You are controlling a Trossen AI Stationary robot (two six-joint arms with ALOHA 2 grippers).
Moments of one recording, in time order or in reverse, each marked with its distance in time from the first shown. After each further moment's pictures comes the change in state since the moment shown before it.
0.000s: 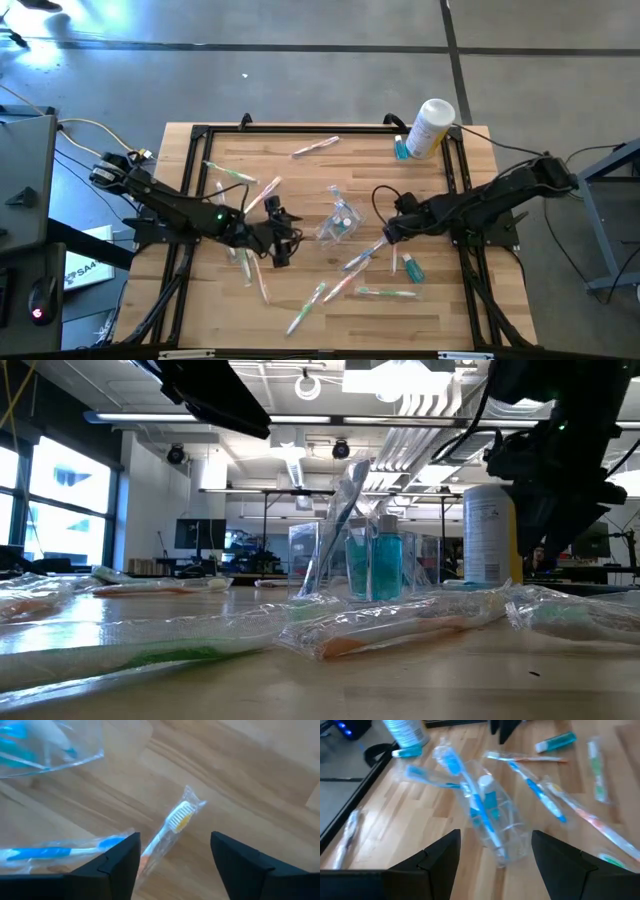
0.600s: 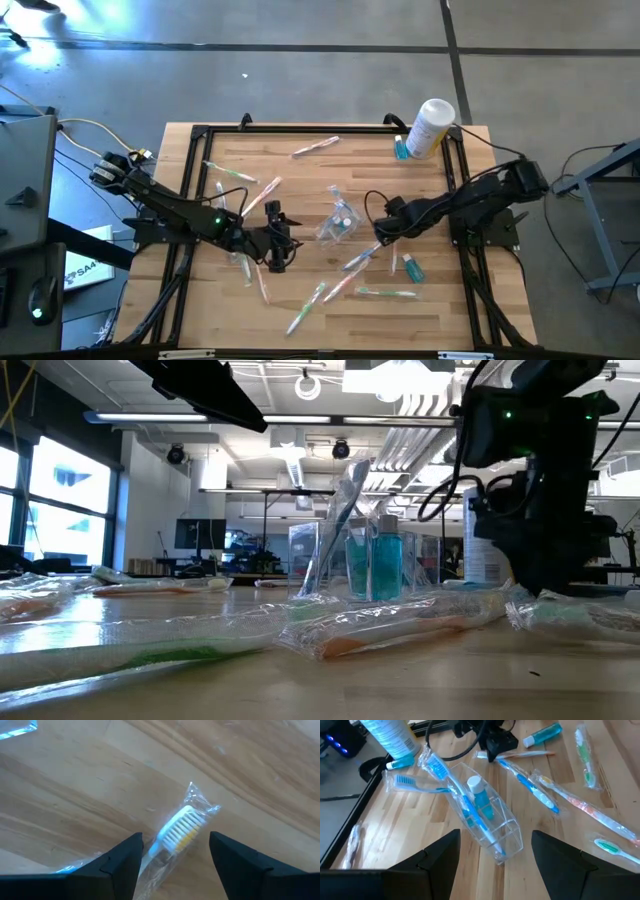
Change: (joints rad) left arm -0.034 0.000 0.000 -0.004 -0.007 0.096; right arm -0.072 0.270 0.005 0.078 -0.028 -0.036
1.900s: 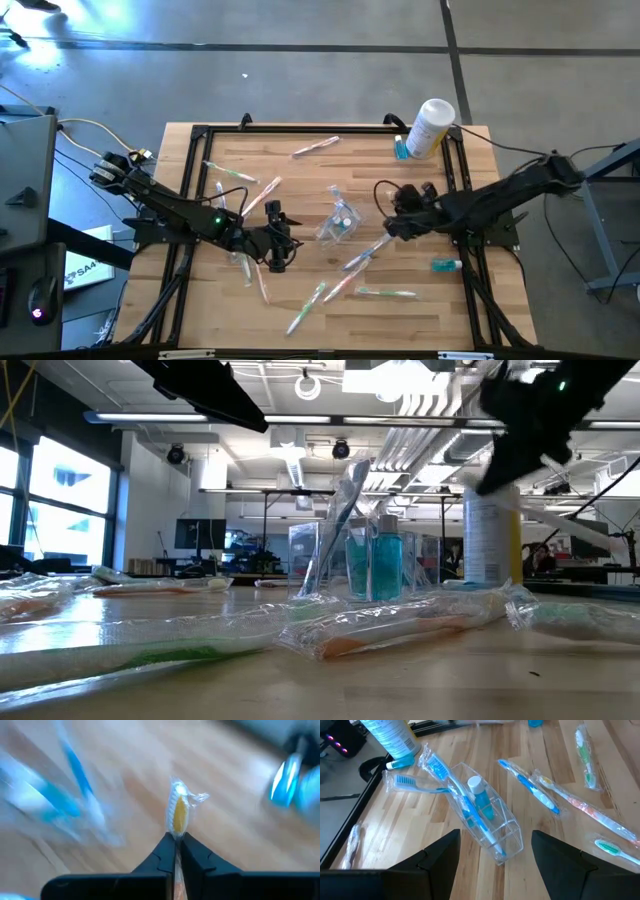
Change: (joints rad) left arm 0.000 0.001 0.001 0.002 0.003 -0.001; right arm 0.144 -0.415 0.022 0.007 0.473 -0.298
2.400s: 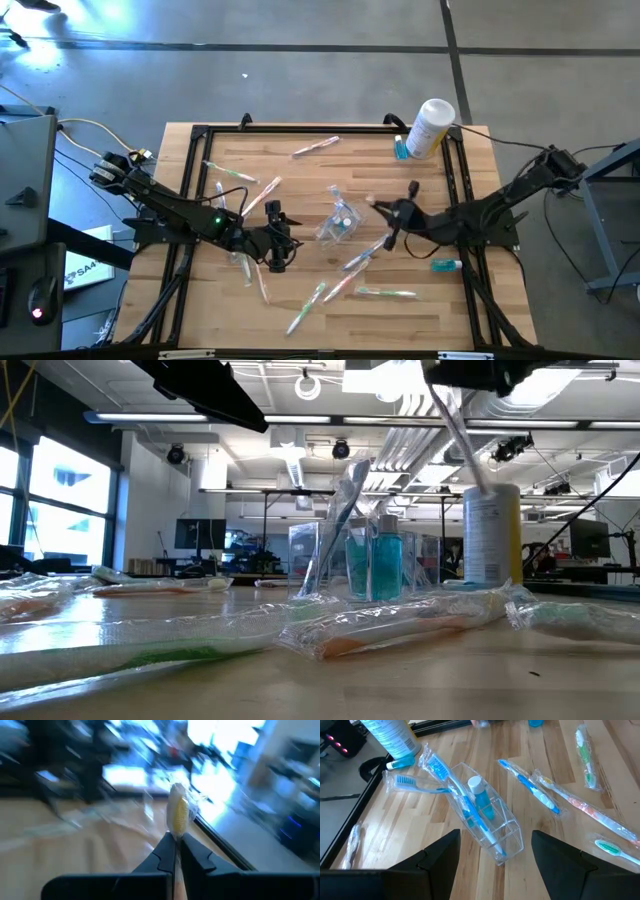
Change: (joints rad) left arm 0.000 0.000 0.000 0.000 0.000 0.000; right arm 0.138 -0.071 -0.174 1.112 0.127 -1.037
